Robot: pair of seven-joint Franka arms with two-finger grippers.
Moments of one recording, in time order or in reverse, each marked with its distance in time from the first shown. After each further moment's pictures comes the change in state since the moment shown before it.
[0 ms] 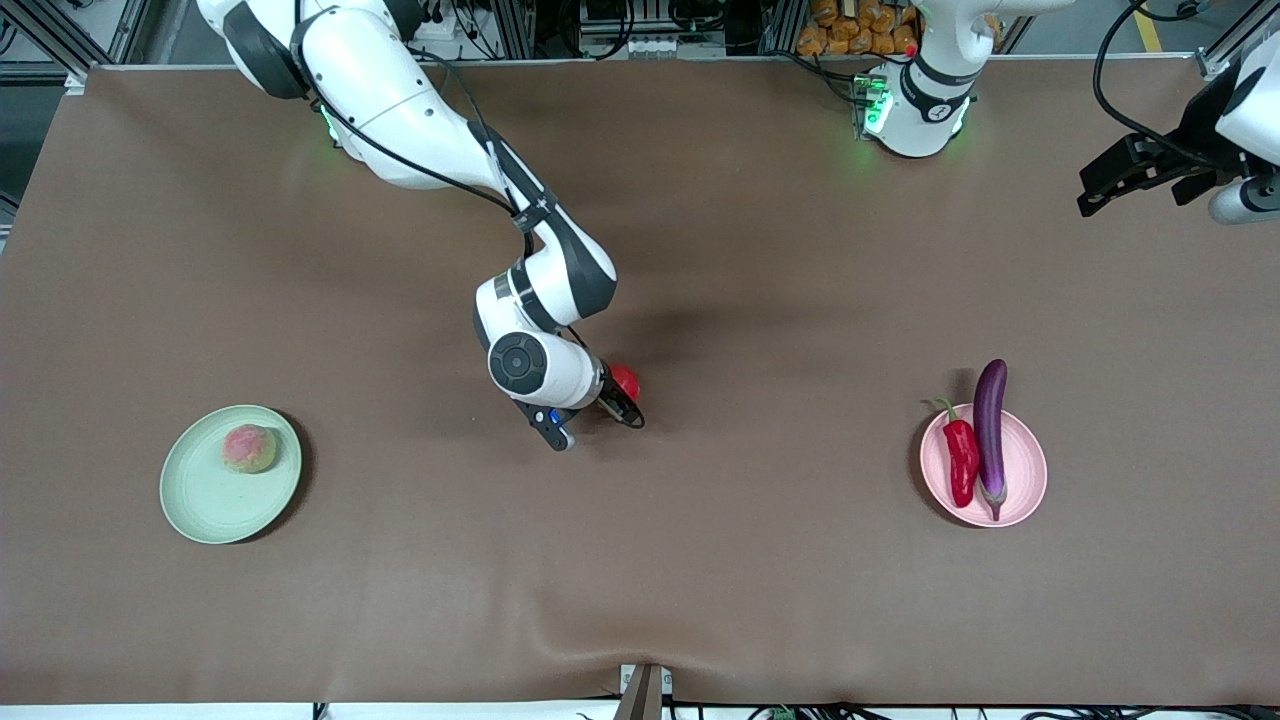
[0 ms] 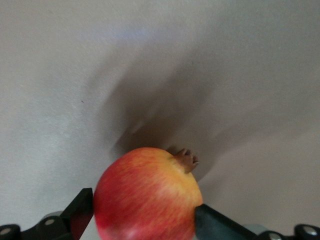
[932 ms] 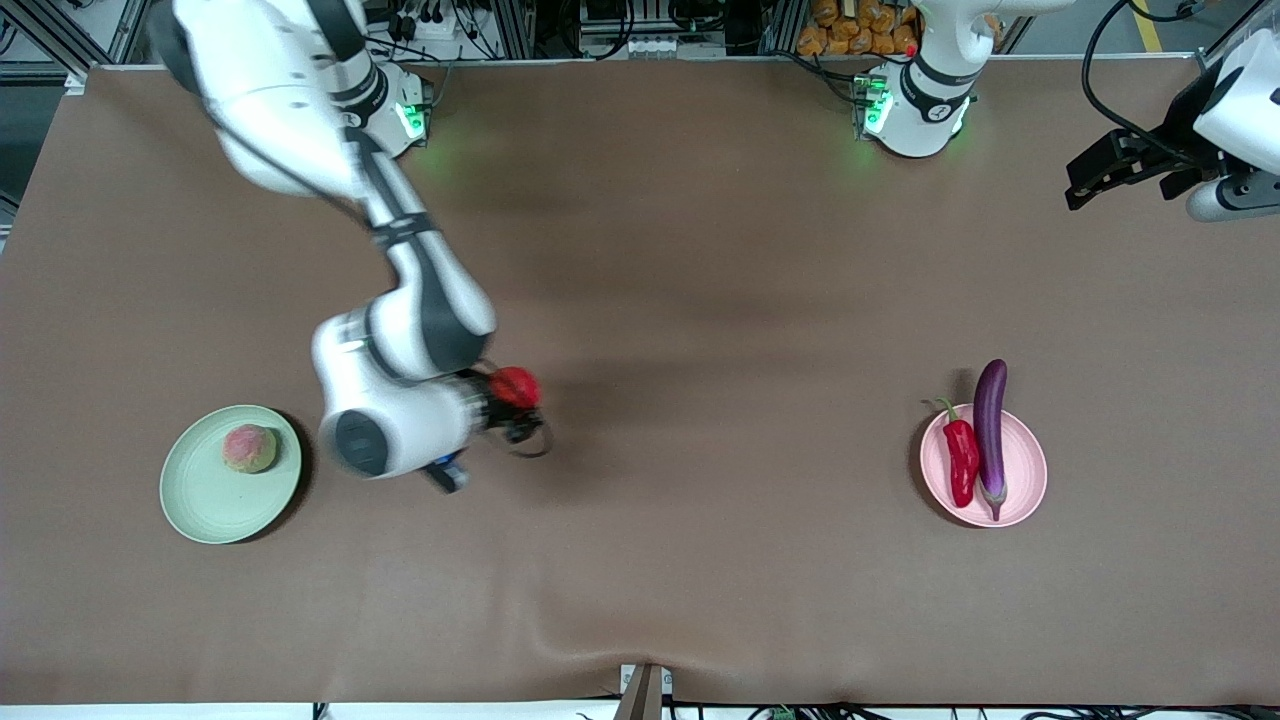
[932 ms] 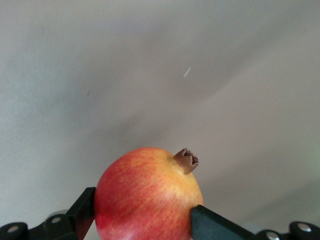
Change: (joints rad) left arm -0.002 0.000 -0.012 -0.002 0.000 -0.025 0.000; right arm -0.313 -0.065 -0.025 0.230 -0.051 -0.604 -0.367
